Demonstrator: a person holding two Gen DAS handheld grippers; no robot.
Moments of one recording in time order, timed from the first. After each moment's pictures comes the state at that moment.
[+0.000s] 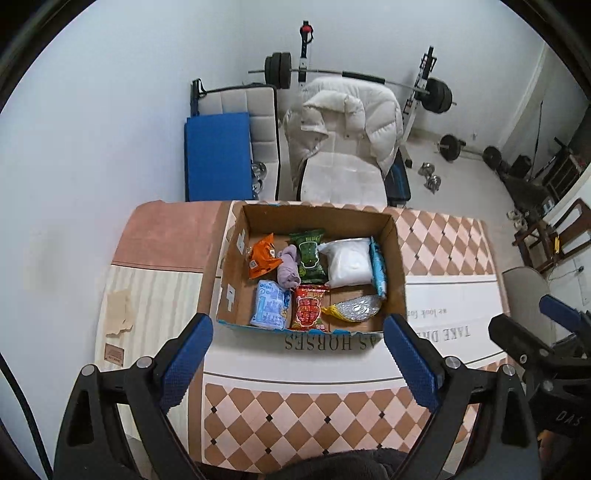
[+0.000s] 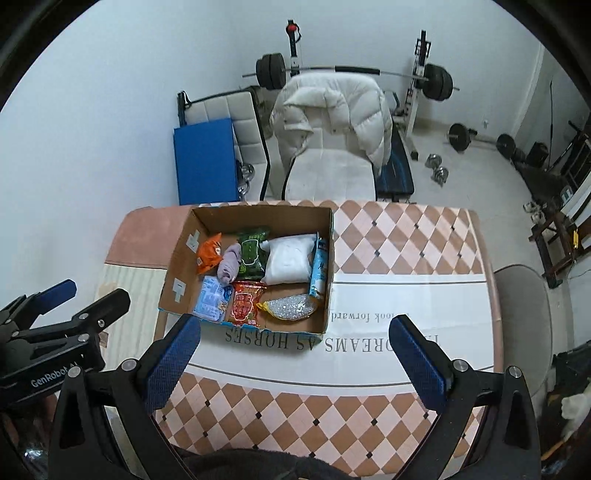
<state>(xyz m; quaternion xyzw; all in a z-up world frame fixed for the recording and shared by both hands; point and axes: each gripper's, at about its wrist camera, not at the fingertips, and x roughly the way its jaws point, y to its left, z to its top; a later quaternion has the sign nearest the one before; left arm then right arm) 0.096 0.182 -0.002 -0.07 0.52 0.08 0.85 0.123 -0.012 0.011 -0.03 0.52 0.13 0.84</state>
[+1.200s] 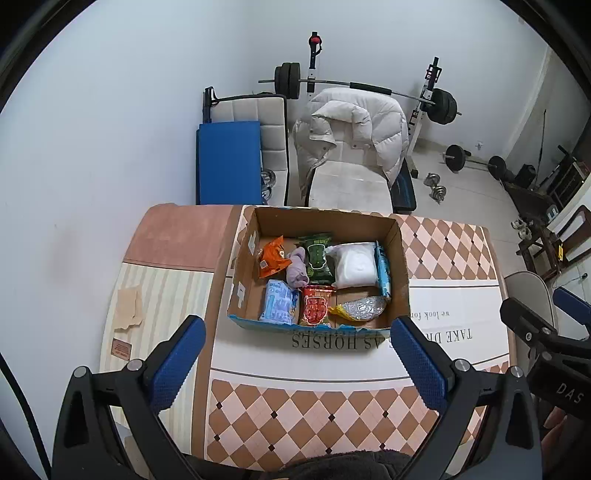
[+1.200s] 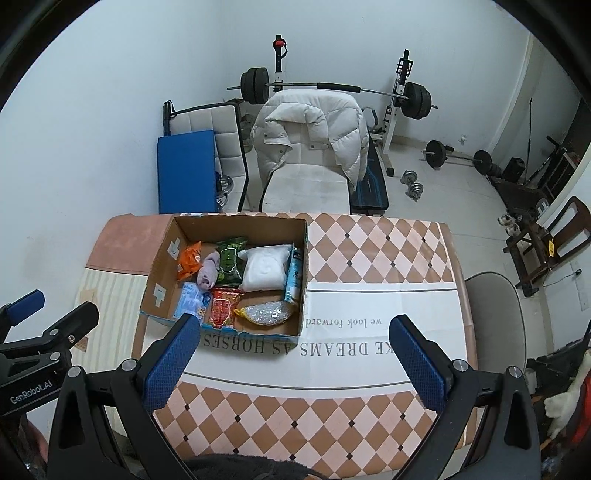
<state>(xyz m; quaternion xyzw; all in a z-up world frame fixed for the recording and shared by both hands) 0.072 0.183 -0.001 -0.07 0.50 0.10 0.86 0.103 -0.016 0.025 -0.06 0.49 0.09 0.86</state>
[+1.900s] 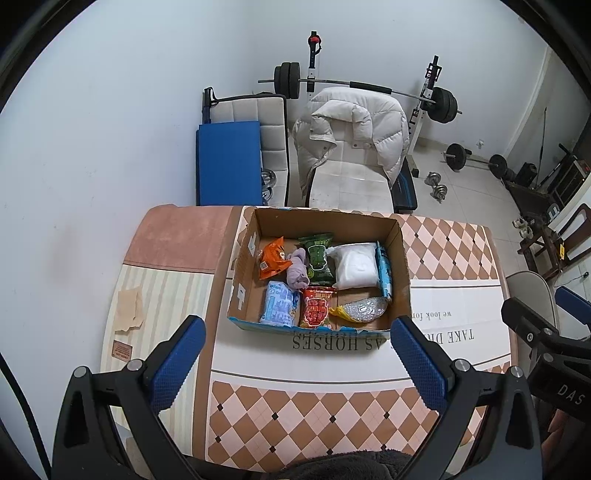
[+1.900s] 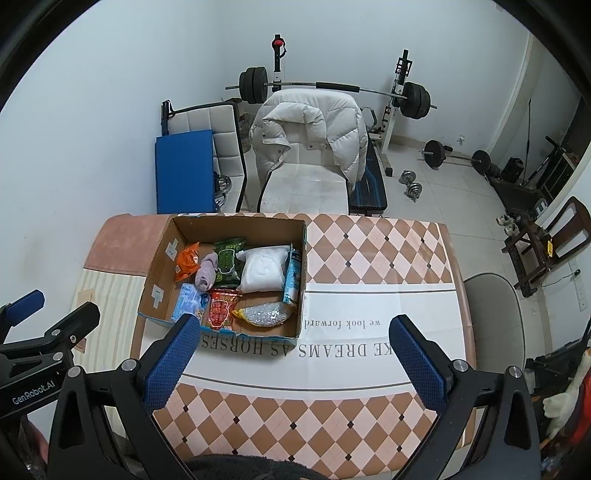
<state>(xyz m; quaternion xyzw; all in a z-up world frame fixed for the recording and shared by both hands) 0.074 0.184 -0.002 -0.07 0.50 0.10 0.86 0.106 -0.015 0.019 -0.06 0.49 0.09 0.86</state>
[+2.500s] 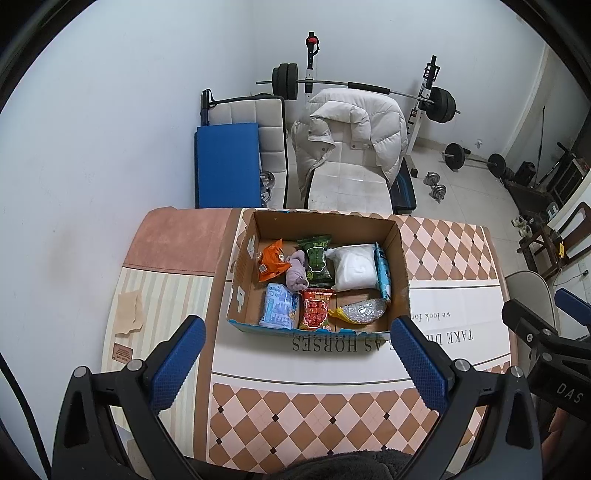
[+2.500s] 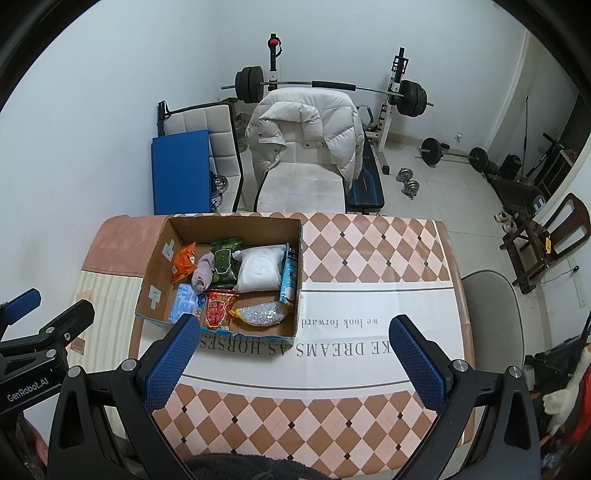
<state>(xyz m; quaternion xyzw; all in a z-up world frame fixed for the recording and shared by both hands) 0.079 0.185 0.000 -0.06 0.50 0.10 0.86 0.109 -0.023 0.019 -0.06 0.50 0.09 0.86</state>
